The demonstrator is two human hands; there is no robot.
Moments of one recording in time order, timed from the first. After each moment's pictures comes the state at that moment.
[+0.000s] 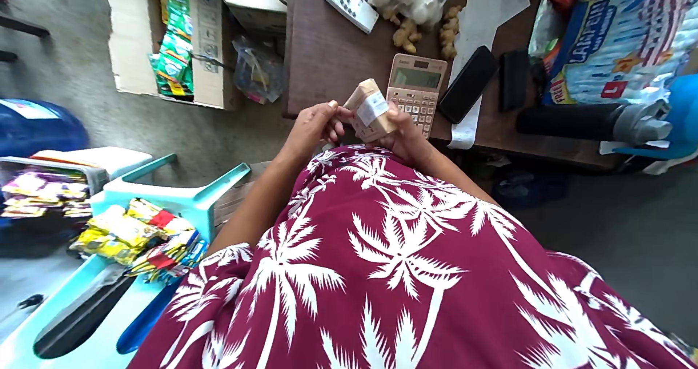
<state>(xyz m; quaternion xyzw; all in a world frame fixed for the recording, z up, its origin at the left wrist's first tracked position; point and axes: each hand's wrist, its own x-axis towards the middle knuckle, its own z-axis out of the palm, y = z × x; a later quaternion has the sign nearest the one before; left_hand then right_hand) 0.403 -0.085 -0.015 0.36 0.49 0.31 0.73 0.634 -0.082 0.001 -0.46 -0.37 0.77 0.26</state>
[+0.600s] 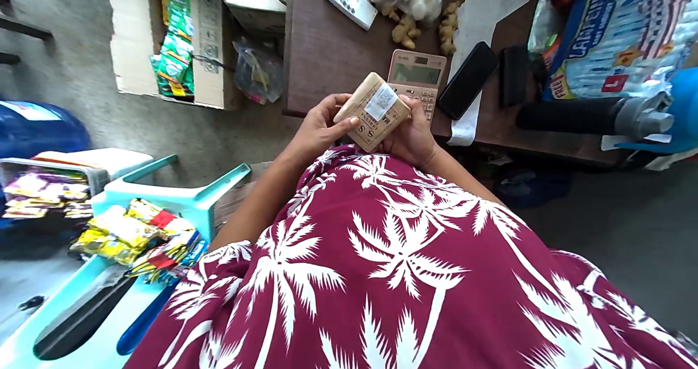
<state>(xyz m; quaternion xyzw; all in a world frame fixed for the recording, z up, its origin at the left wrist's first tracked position) 0.414 -0.091 -0.009 0.40 0.41 0.35 0.74 0.639 -0.086 0.001 -0.37 -0.18 0.86 0.29</state>
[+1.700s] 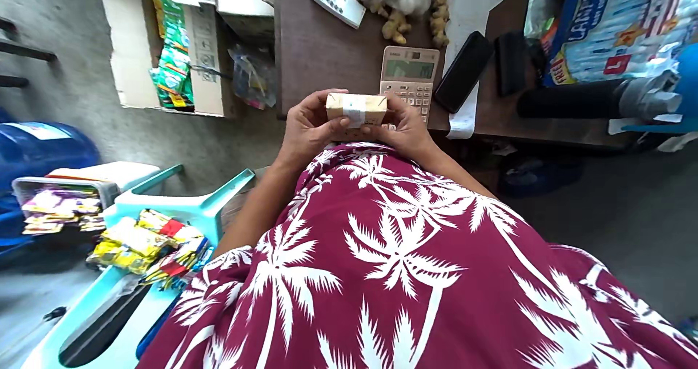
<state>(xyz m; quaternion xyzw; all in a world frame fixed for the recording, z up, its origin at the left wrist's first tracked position) 0.413 -0.091 -0.012 0.42 0.34 0.49 0.68 0.639 -0.087 0.008 -0.44 -0.59 0.58 0.34</state>
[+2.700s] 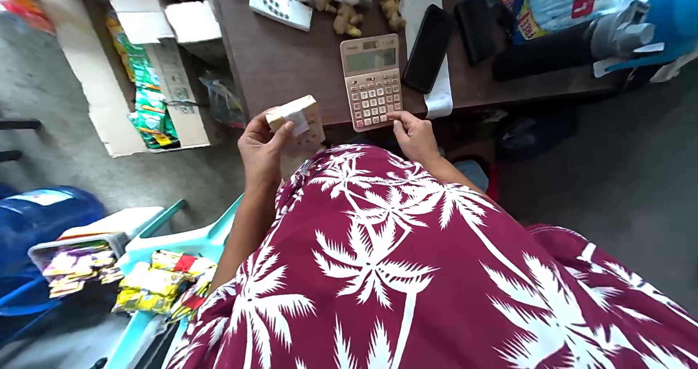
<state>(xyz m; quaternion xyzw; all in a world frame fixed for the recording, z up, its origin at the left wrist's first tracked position) 0.395 -0.098 -0.027 0.37 0.54 0.43 0.62 0.712 -0.147 -0.021 -0.73 -0.59 0.33 0.15</state>
